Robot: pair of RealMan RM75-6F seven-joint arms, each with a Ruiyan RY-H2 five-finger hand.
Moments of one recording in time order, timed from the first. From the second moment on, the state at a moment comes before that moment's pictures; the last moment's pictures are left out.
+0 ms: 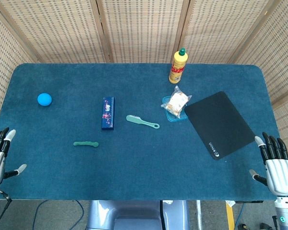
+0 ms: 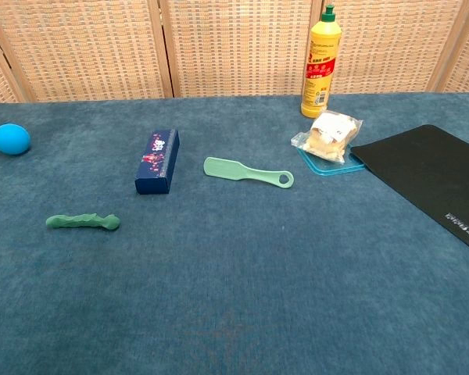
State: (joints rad) left arm -0.08 -1.15 -0.06 -1.66 1.45 1.50 0.13; right arm 0.05 -1.17 0.08 -1.57 -1.55 1.58 -0.11
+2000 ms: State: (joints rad) left arm -0.54 -1.58 -0.16 -1.30 1.04 0.93 0.35; right arm 0.07 -1.13 0.08 -1.57 -1.48 1.49 -0.02
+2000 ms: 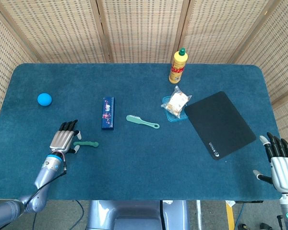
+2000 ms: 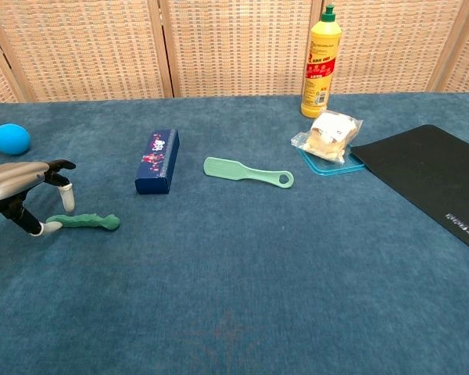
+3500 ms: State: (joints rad) left arm -0.54 -1.54 -0.16 -1.39 1.03 0.96 0.26; right arm 0.07 -1.11 0.08 -1.57 -1.49 1.48 0.04
